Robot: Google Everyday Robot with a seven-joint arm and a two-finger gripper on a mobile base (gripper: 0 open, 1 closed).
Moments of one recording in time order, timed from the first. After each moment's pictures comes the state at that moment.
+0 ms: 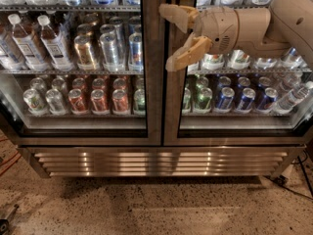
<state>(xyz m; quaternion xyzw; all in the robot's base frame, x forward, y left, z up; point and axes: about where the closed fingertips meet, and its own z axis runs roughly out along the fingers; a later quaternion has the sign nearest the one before) 0.557 -0.020 1.017 -0.55 0.46 0.46 0.53</state>
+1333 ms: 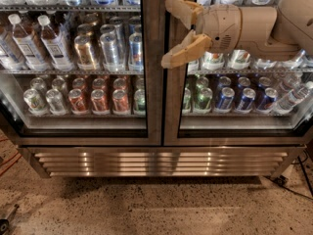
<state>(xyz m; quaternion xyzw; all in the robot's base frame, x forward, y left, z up) 0.562 -0.022 1.025 -0.53 0.48 0.42 0.56</state>
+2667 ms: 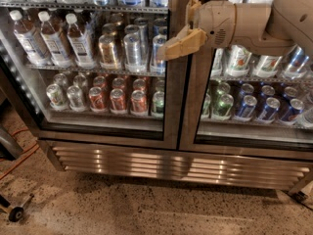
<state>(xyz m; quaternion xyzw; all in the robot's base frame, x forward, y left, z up) 0.584 -0.015 1.022 -0.52 0.50 0.42 0.55</state>
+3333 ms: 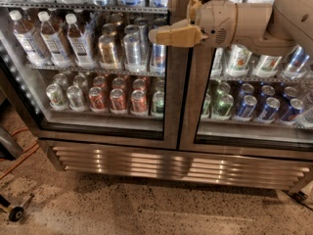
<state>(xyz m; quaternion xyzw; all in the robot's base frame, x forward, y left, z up) 0.584 -0.015 1.022 -0.52 0.50 0.42 0.55</state>
